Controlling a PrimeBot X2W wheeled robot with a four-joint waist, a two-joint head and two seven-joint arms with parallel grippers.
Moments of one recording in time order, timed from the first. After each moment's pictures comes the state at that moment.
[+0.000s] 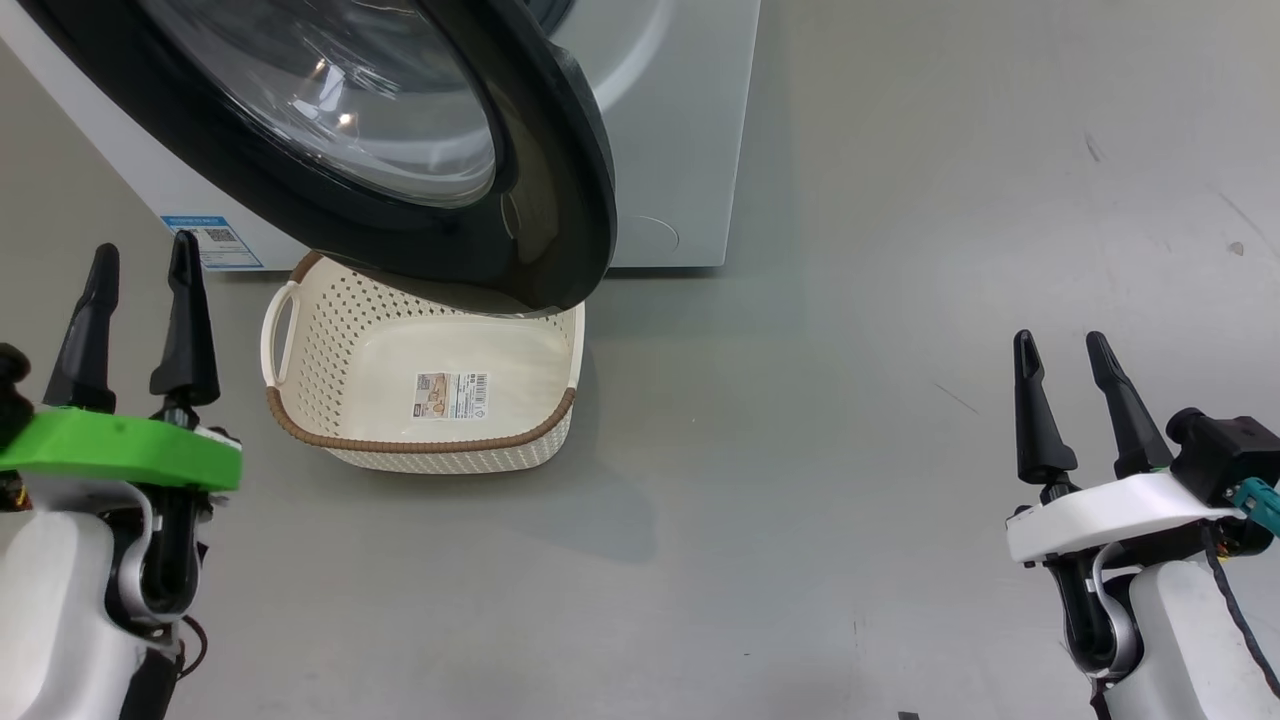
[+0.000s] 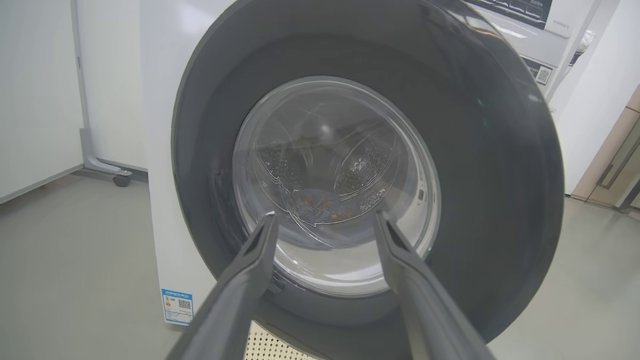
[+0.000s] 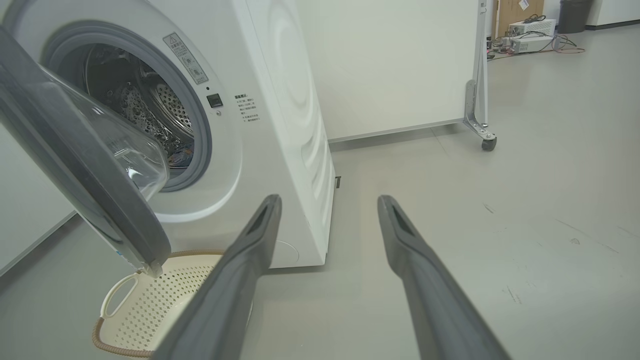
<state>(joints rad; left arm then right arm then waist) -0.14 0.31 -0.11 0.08 -0.75 -0.12 -0.20 -0.01 -0.13 0.13 0.18 0.40 0.12 -0.25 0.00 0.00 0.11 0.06</state>
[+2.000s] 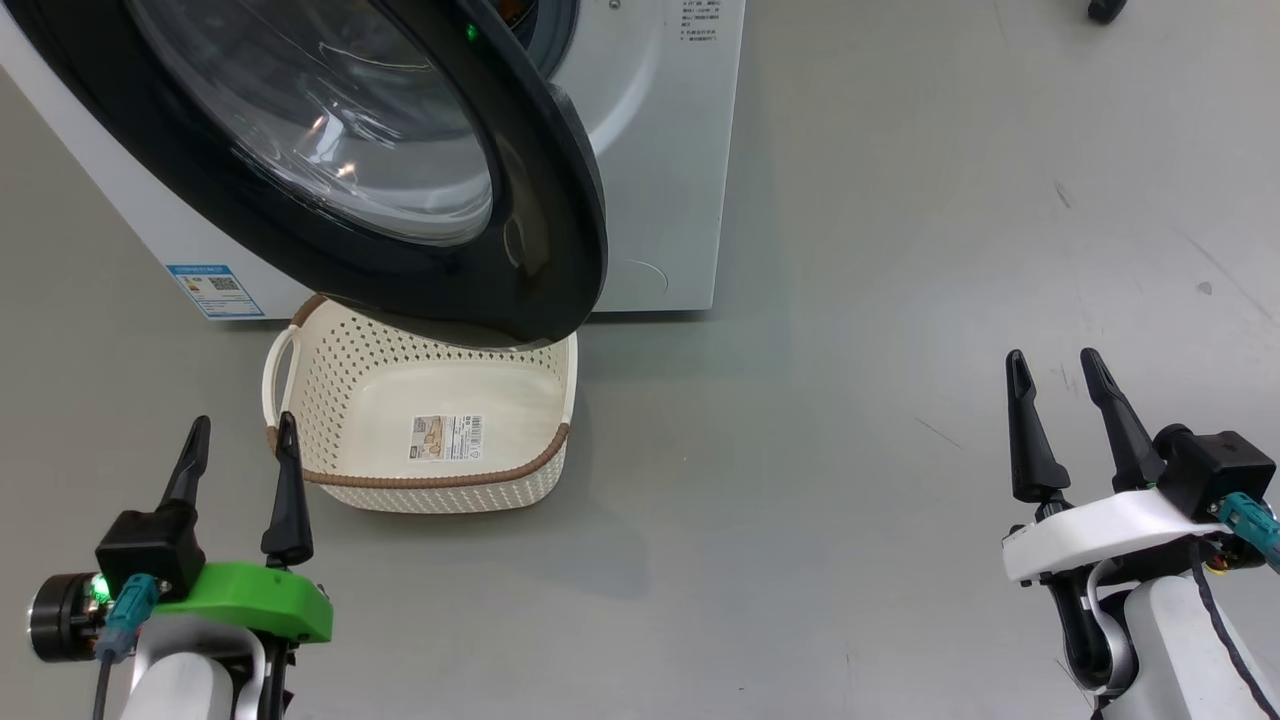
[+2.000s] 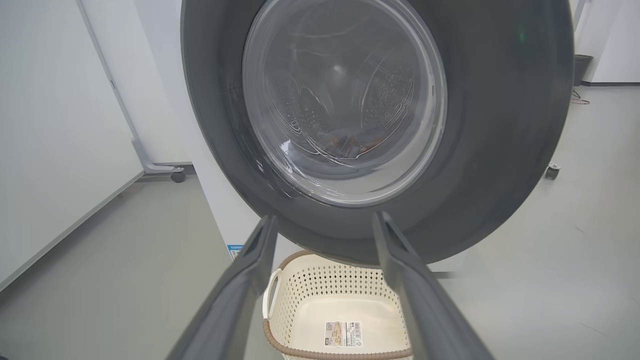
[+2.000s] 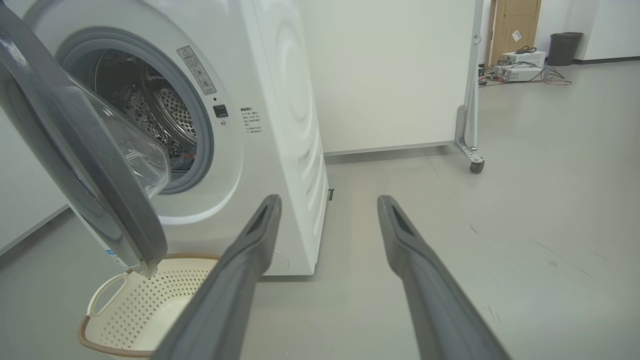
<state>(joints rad) 0.07 0.15 -0.07 0.15 -0.30 0.01 -0.25 0.01 -0.13 0.13 0.18 0.34 0.12 -0.25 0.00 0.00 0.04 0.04</state>
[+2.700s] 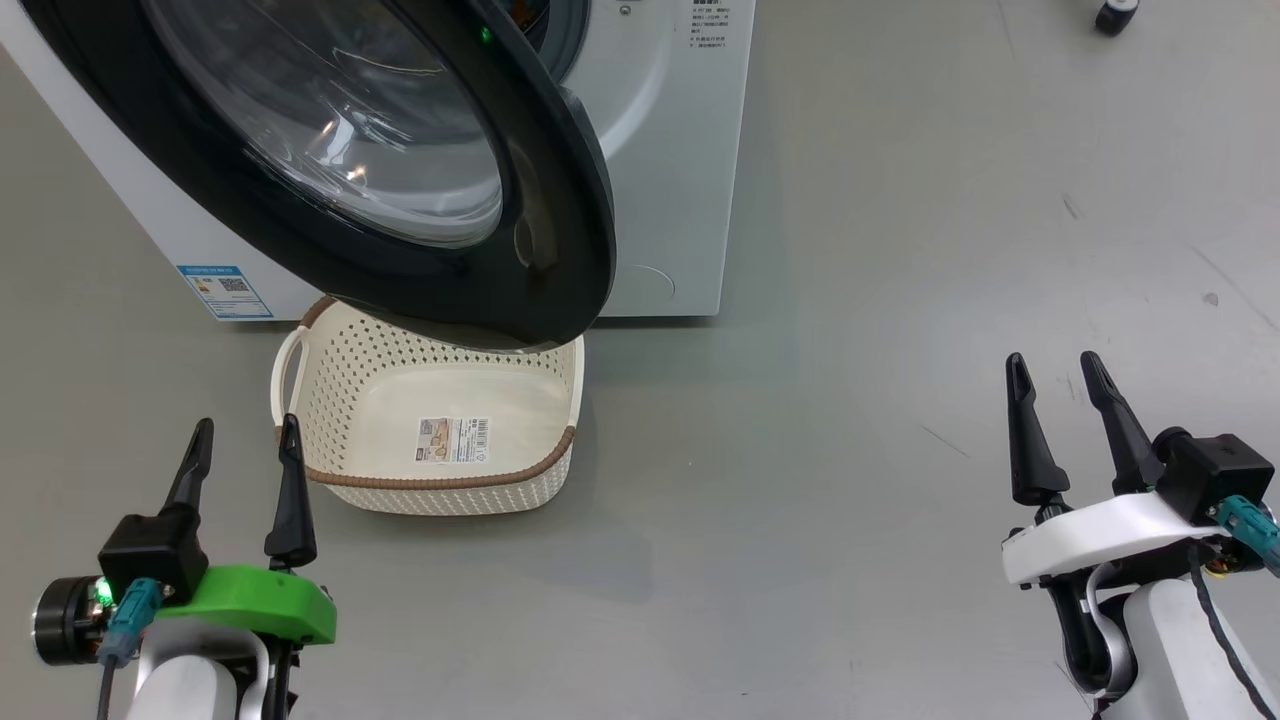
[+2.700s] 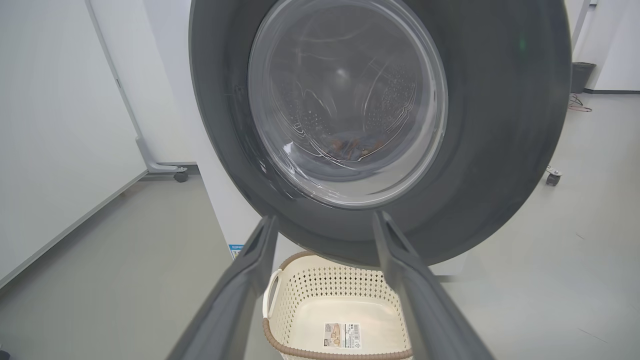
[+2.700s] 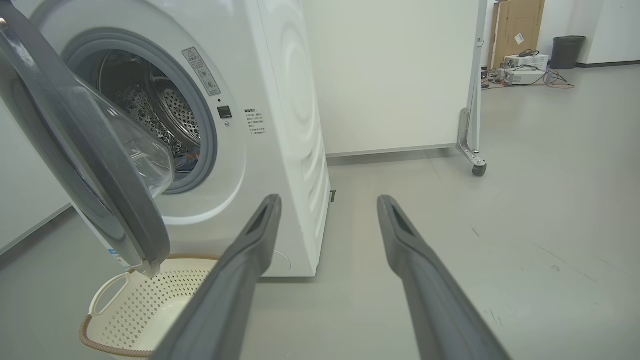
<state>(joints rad) 0.08 0.11 -0.03 0.15 -0.27 -0.02 -0.25 0.02 -0.13 0.13 0.18 0.33 0.12 -0.25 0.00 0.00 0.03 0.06</state>
